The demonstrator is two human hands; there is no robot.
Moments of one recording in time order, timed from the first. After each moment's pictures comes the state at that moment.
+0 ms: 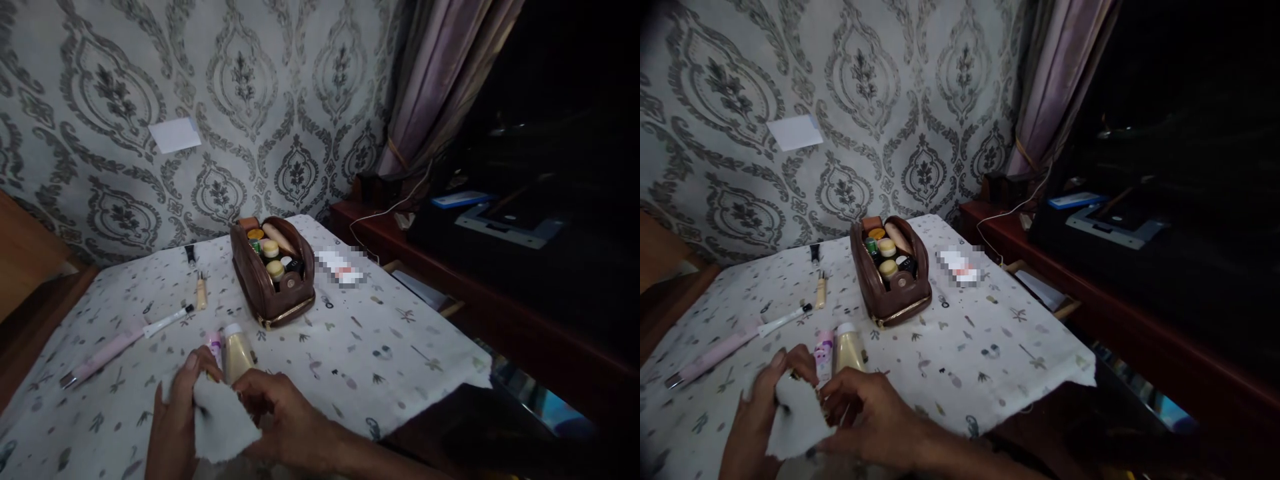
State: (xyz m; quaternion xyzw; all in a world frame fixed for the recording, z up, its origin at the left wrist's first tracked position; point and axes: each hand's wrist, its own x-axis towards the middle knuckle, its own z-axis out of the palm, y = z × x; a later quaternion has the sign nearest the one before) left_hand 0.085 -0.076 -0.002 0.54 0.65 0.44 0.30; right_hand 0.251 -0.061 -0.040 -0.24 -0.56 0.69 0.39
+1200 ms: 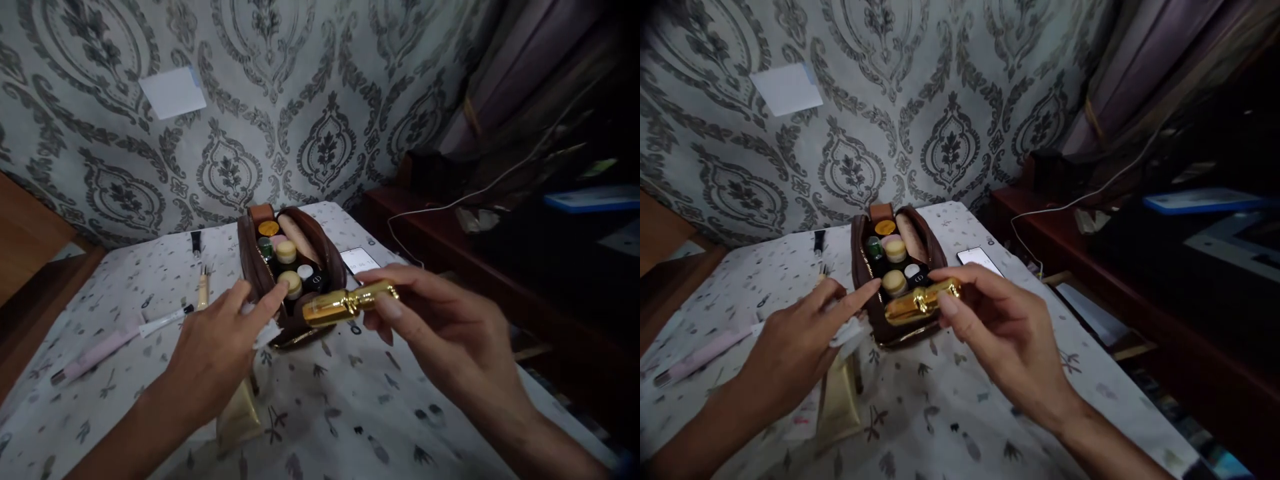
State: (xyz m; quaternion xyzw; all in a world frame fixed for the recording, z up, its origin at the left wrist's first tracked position) left_hand 0.122 0.036 0.050 0.86 0.47 0.12 -0.16; right_hand 0.374 0.036 0.052 -0.41 -0.63 0.34 0.56
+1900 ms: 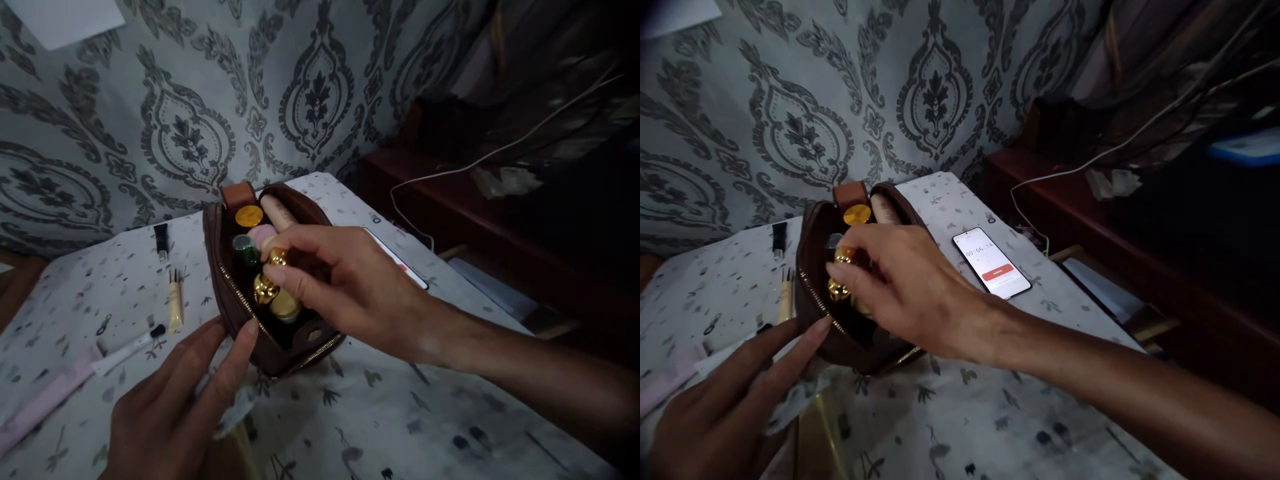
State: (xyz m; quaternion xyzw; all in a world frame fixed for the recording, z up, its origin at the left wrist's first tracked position) left_hand 0.090 0.045 0.012 0.88 0.44 0.16 -0.14; right_hand 0.336 0.132 0.053 -0.36 -0.79 0.31 0.39
